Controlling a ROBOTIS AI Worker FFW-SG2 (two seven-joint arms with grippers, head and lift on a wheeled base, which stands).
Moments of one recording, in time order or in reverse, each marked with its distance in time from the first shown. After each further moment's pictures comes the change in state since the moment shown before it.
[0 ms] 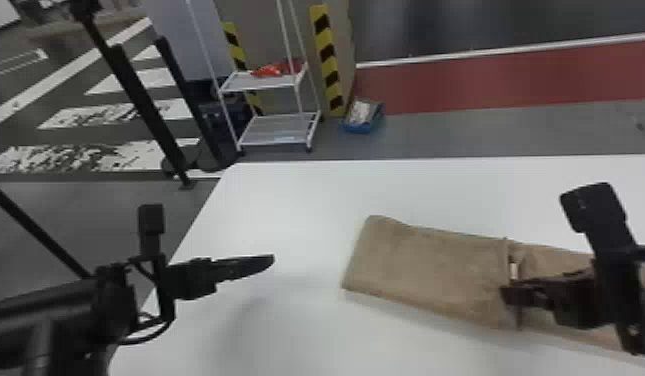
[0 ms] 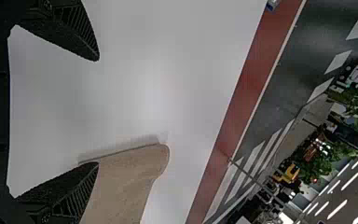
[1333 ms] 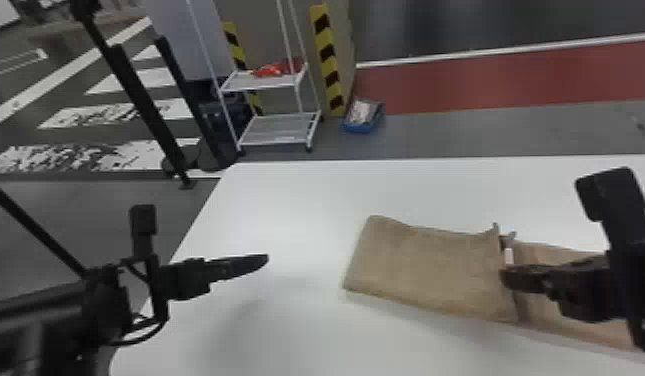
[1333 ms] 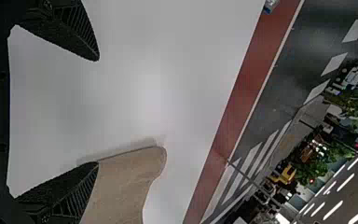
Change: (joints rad) left arm 0.008 0.010 0.023 -0.003 0.018 0.000 -0.003; right arm 0.037 0.000 -0.020 -0.128 -0.029 0.008 0.008
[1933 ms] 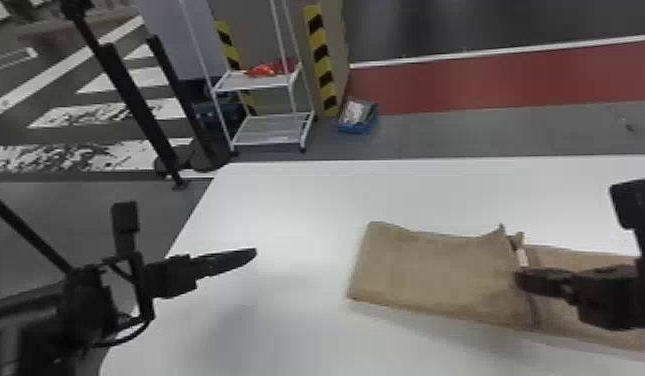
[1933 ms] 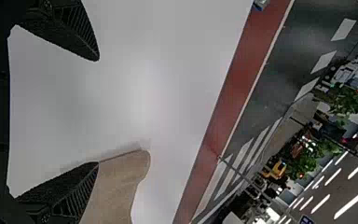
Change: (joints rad) left arm 0.004 0.005 0.027 -0.018 0.044 0.000 0.001; right arm 0.046 0.000 -0.098 -0.039 -0.058 -0.016 -0.017
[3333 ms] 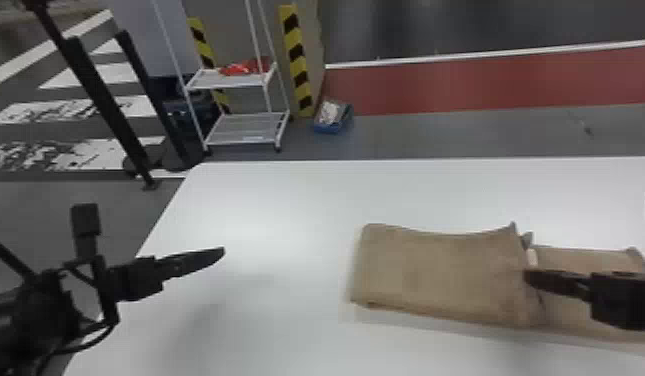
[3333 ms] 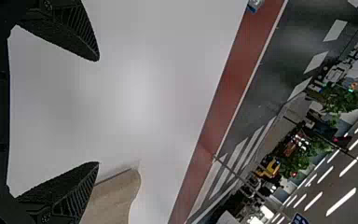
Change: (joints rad) left arm -0.007 0.019 0.002 0.059 0.023 -0.057 0.004; right arm 0.018 0.000 -0.199 0.020 -0.130 -0.003 -0.009
